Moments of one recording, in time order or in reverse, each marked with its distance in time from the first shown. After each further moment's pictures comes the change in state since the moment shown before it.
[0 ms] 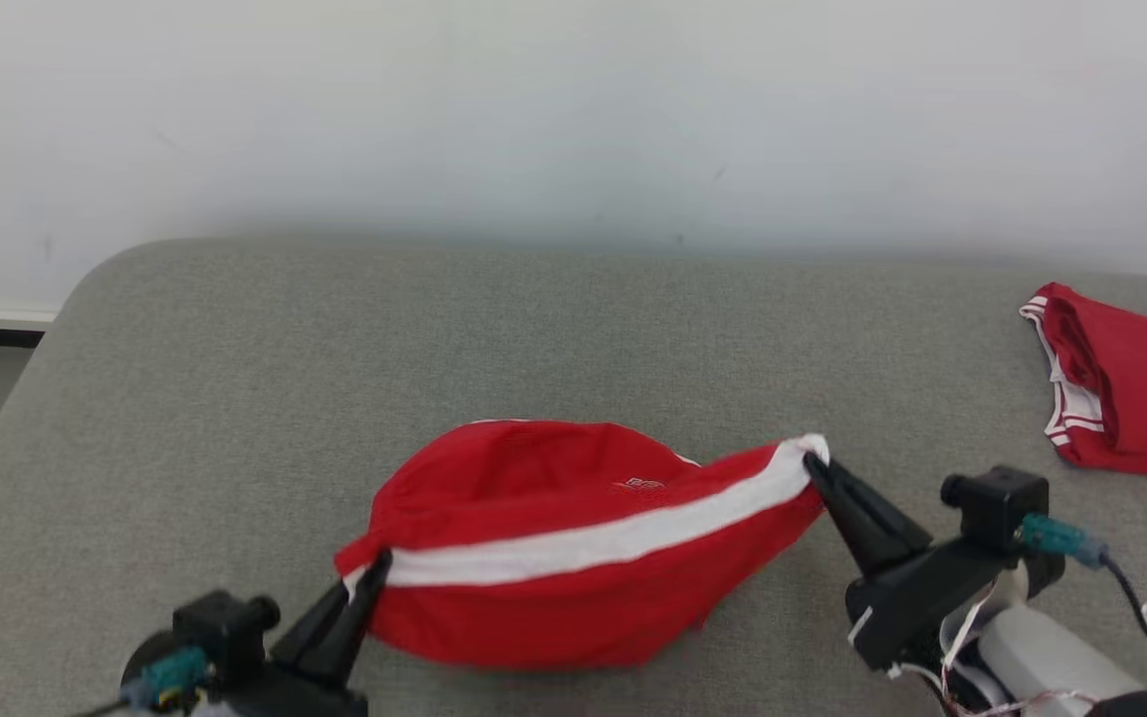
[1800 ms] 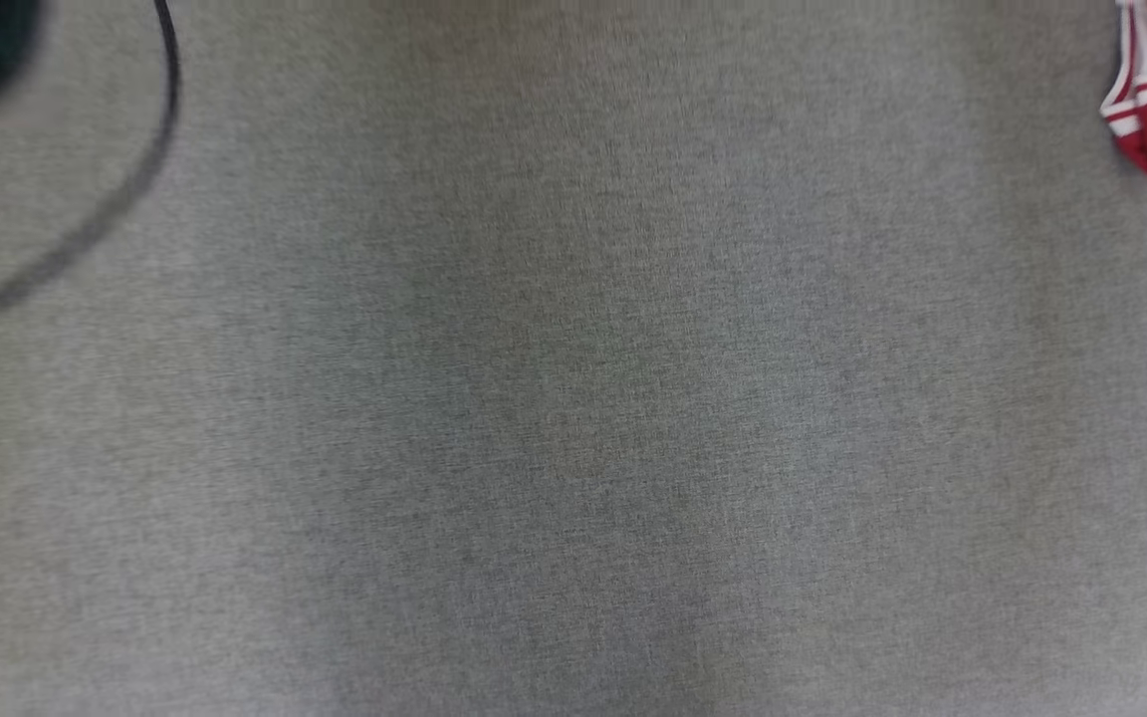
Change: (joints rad) left arm -1.462 0.164 -0.475 0.113 -0.542 0.000 0.025; right arm -1.170 -0.041 -0.082 0.213 0.127 0.000 0.112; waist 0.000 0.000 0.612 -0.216
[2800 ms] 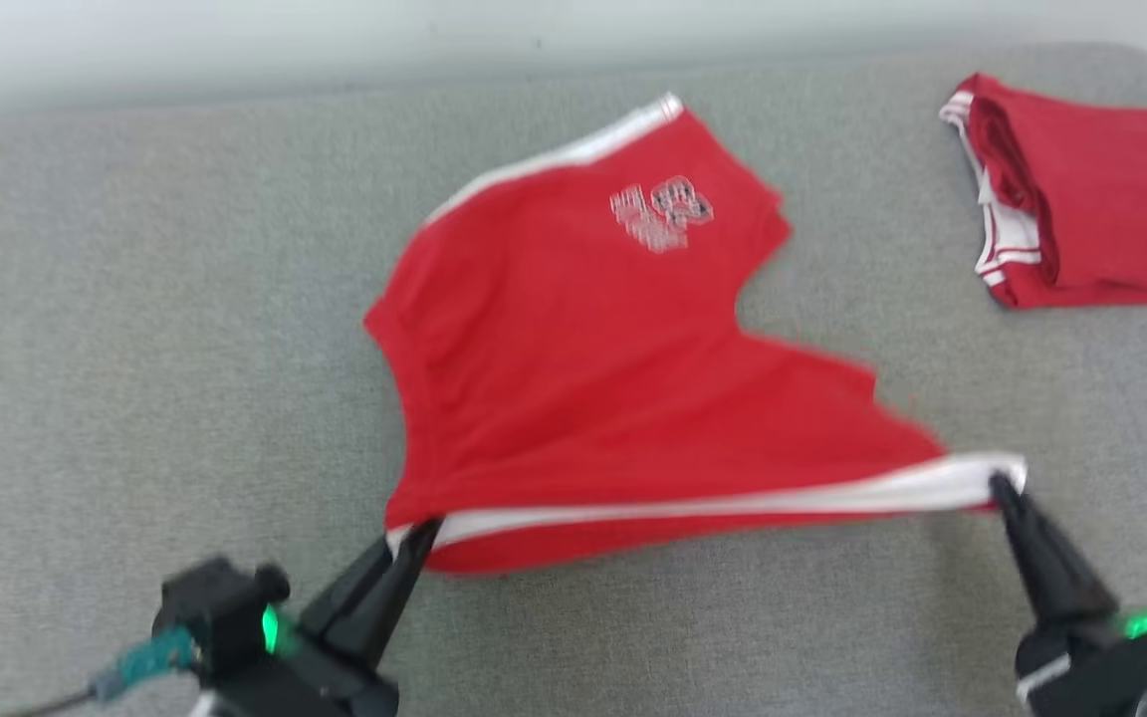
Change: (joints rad) left arm 1.332 -0.030 0.328 -0.396 0.381 0.035 -0.038; right arm 1.569 0.001 -0.432 -0.667 -0.001 0.000 0.033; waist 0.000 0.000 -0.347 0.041
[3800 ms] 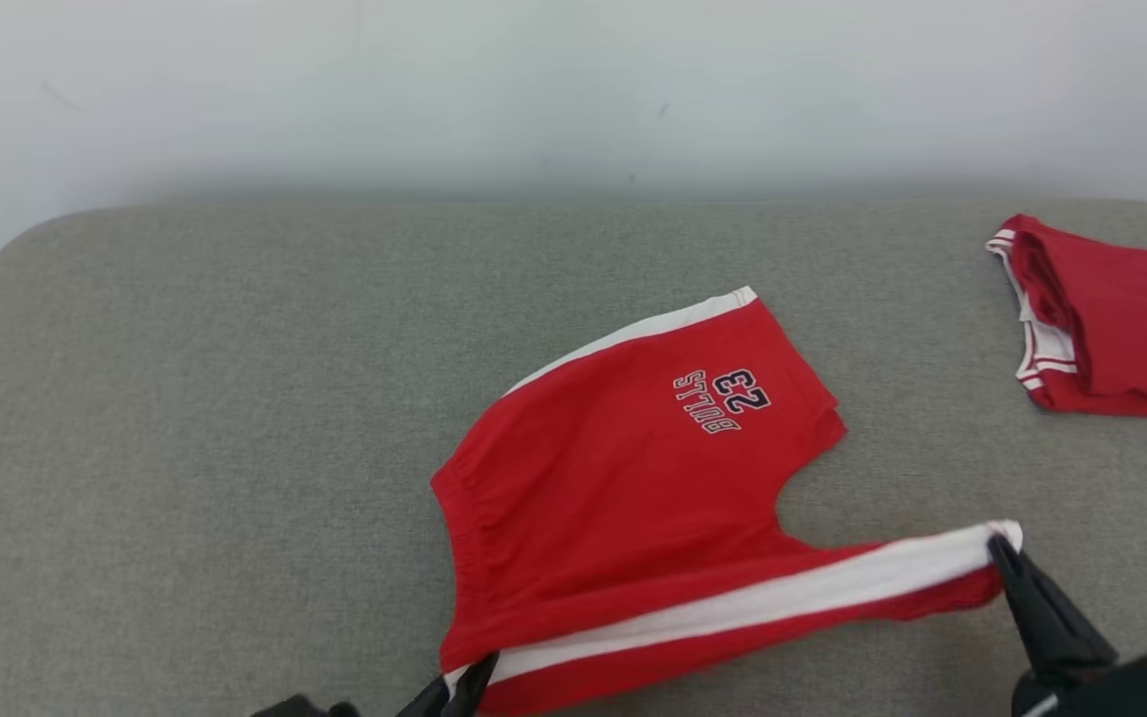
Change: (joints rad) left arm 0.279 -0.130 0.078 0.025 0.174 -0.034 0.000; right arm 0.152 0.180 -0.151 -0.075 -0.156 0.000 0.189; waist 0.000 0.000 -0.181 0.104
